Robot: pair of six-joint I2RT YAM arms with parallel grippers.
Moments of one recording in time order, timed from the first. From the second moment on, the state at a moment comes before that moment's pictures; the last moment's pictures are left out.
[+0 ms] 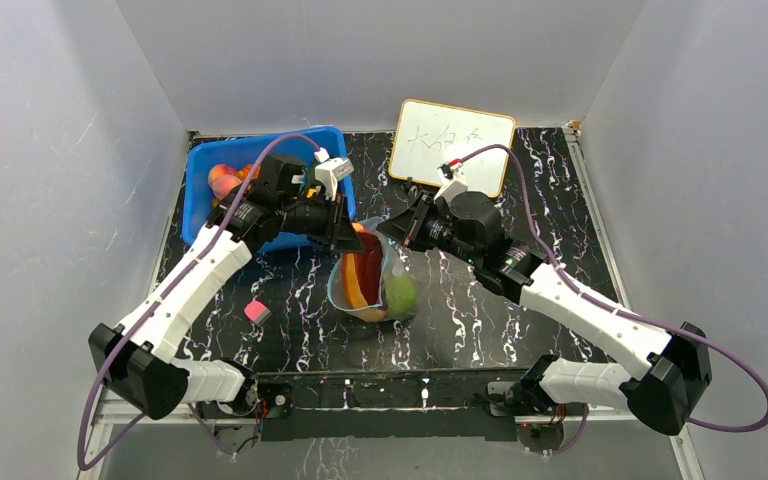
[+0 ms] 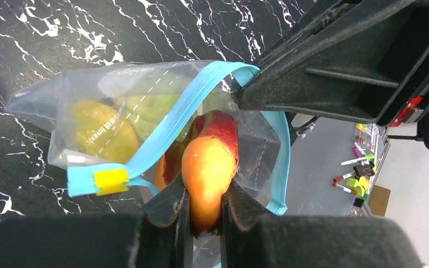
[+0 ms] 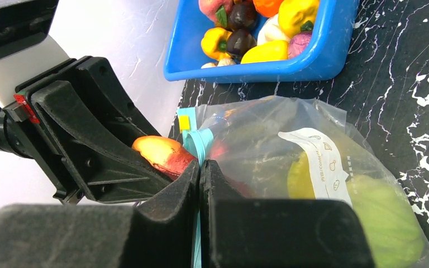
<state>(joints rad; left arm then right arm) -0.51 1.29 1.30 -0.78 0.62 -0.25 0.77 1.15 0.97 -0.05 -0.07 0.88</state>
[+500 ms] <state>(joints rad) -0.52 1.36 1.47 -1.02 0.54 -0.22 0.77 1.16 0.99 -0.07 -0.04 0.93</state>
